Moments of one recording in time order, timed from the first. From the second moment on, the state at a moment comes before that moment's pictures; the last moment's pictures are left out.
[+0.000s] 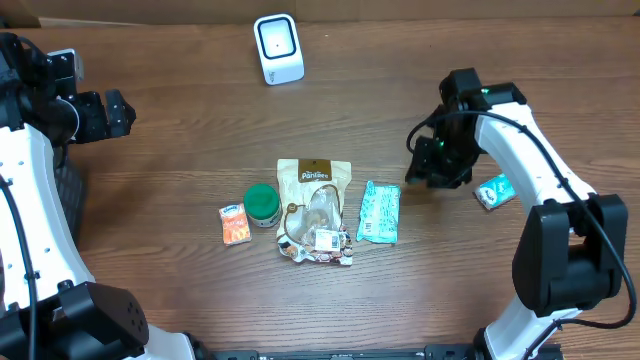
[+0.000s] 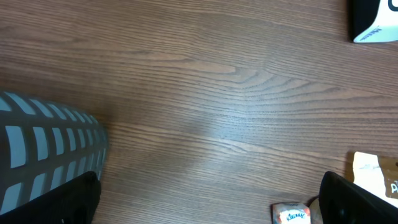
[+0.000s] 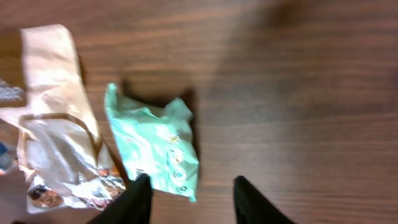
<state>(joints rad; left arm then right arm) 0.41 1.69 1.76 -1.16 0.16 0.16 0.15 1.88 1.42 -1.18 -0.29 0.29</state>
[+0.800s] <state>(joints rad) 0.41 1.69 1.76 -1.15 0.16 0.16 0.40 1.88 1.09 -1.00 -0.34 0.41</state>
